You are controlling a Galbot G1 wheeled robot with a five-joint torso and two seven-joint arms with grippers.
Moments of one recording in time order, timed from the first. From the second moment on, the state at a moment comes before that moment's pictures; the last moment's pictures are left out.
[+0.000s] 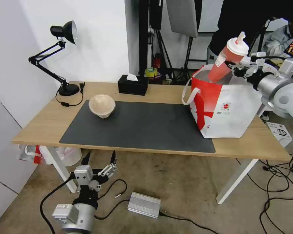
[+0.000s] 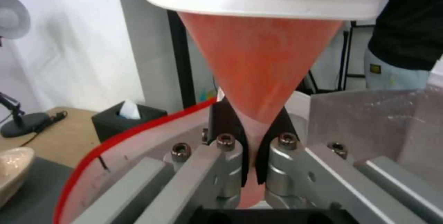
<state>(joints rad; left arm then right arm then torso) 1.81 -1.58 -0.48 -2.38 -0.14 0.06 0.02 -0.27 0.52 -0.08 1.50 1.27 -0.22 -0.07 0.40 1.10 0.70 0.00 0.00</state>
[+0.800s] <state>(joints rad) 1.82 -1.57 -0.48 -2.38 -0.14 0.06 0.02 -0.32 0.55 -0.08 1.48 1.20 -0.23 -0.06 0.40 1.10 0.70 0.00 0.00</state>
